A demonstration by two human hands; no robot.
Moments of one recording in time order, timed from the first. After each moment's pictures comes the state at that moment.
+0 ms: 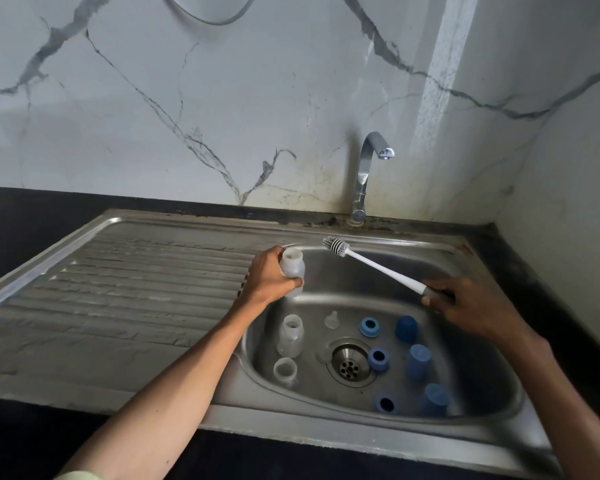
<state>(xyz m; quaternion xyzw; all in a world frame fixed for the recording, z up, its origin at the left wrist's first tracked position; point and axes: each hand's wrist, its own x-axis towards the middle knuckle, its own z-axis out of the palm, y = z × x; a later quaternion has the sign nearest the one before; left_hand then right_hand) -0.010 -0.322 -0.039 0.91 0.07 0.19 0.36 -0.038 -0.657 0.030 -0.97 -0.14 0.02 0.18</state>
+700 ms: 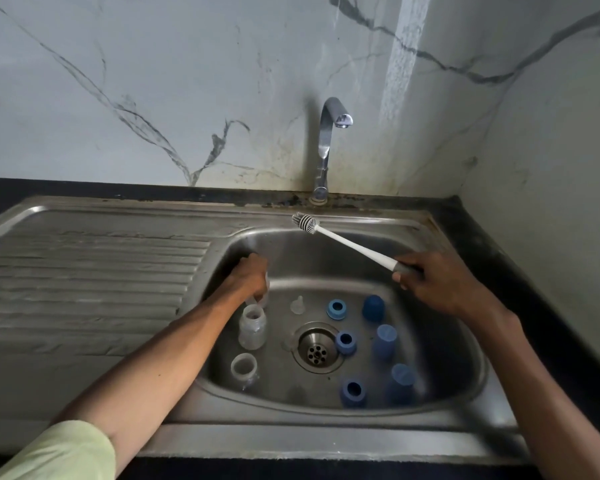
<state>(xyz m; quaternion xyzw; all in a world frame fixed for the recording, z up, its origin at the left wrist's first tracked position) 0.031 -0.355 -0.063 0.99 0.06 -0.10 0.12 -0.016 -0.671 0.019 -0.96 -0.15 0.01 0.21</state>
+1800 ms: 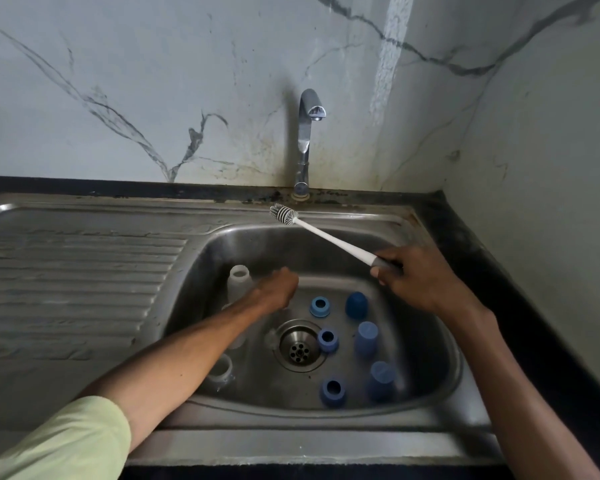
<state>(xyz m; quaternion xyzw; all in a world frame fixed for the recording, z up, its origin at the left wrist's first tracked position) 0.052 -0.430 -0.106 0.99 -0.09 -0.09 0.08 -0.019 -0.673 0.023 -0.95 -0.17 0.01 0.25</state>
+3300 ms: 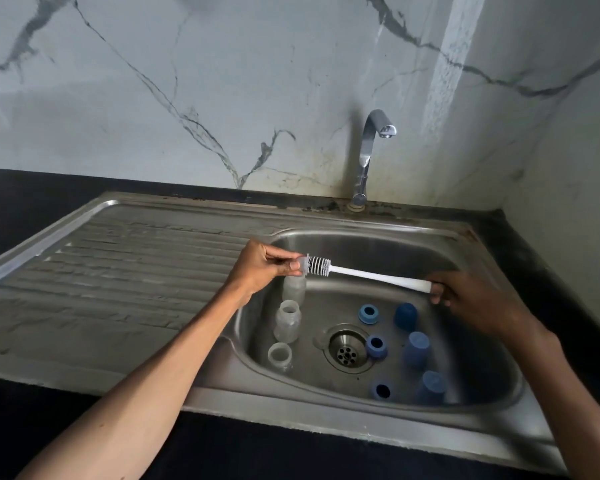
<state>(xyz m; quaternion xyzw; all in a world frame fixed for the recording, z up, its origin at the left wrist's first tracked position) -0.043 -0.324 -0.030 0.75 0.00 0.09 0.65 -0.037 -0.665 0.022 -0.96 -0.19 0.06 0.17</state>
